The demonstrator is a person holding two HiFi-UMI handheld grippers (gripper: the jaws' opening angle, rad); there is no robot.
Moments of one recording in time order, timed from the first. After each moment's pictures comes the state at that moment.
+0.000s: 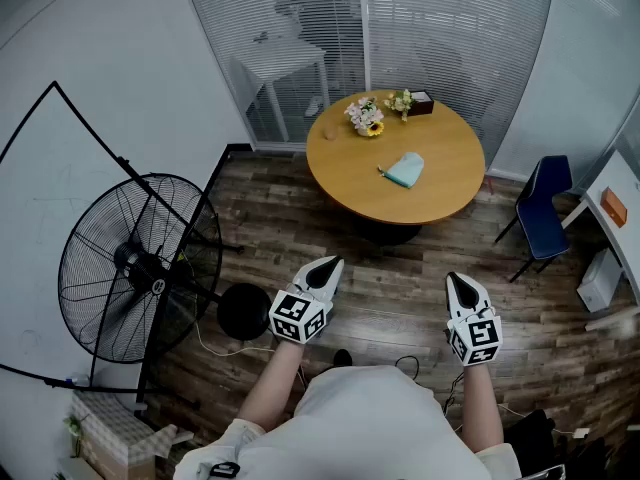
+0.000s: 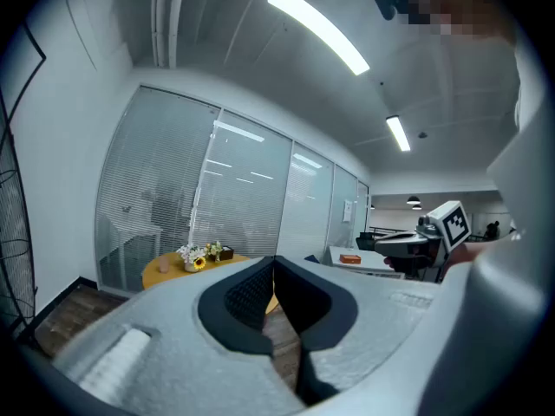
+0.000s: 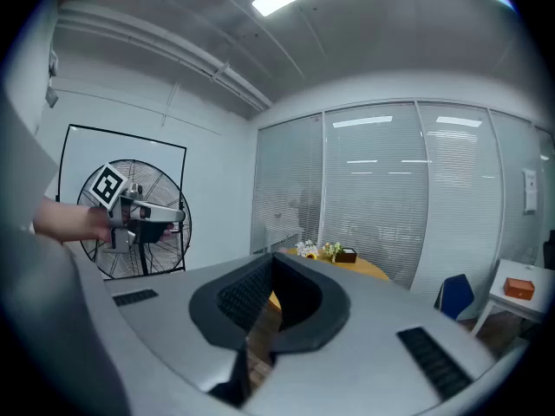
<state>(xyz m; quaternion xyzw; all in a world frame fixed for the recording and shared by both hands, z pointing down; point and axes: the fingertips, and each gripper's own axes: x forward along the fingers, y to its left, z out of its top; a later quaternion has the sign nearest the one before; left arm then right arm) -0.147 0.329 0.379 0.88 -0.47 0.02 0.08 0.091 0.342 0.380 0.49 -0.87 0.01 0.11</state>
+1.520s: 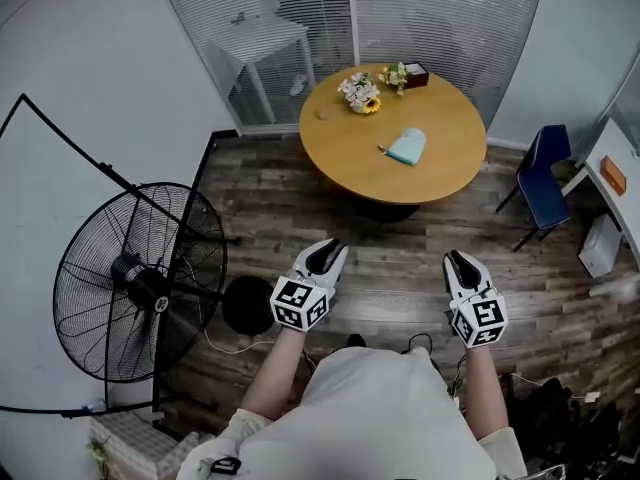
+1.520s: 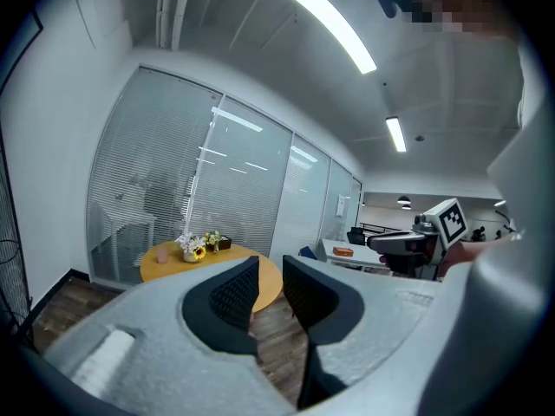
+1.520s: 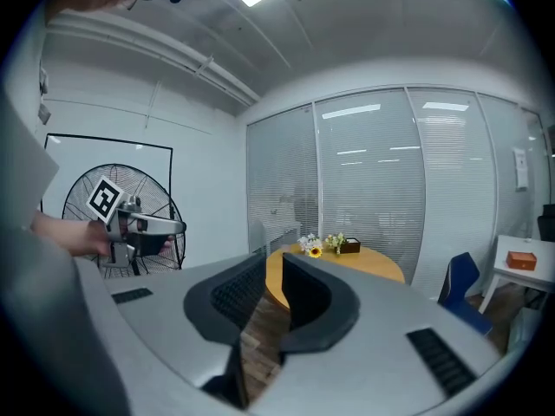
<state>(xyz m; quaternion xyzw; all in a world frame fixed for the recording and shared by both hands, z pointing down) -0.210 0.286 0.406 0.89 -0.44 0.04 0.11 0.017 0.309 0.400 0.51 -0.85 0.06 0.09</state>
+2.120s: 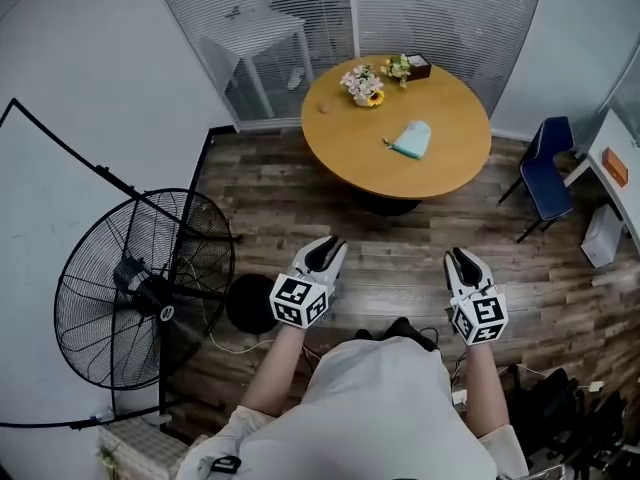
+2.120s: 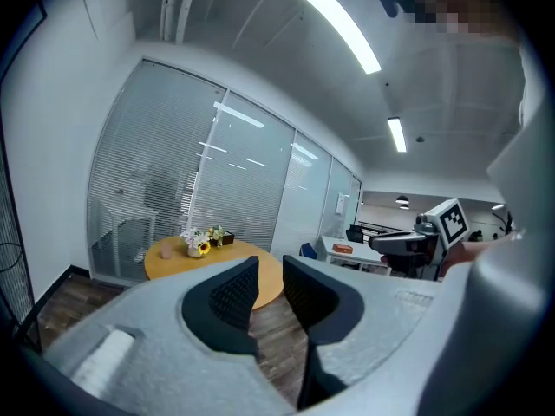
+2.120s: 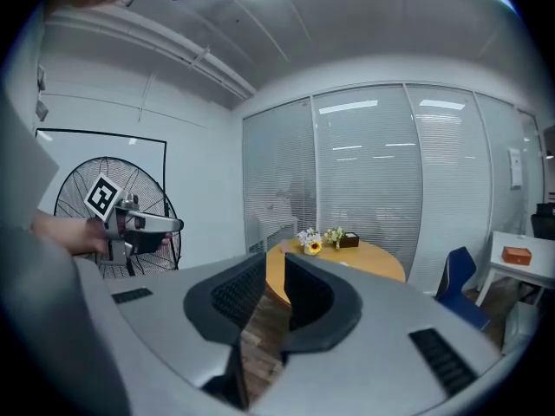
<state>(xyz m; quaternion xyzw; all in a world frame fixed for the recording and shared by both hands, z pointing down) -0.246 0.269 0.423 0.89 -0.43 0.05 0.12 -0.014 0.297 0.418 0.53 -0.84 0.07 0.10</state>
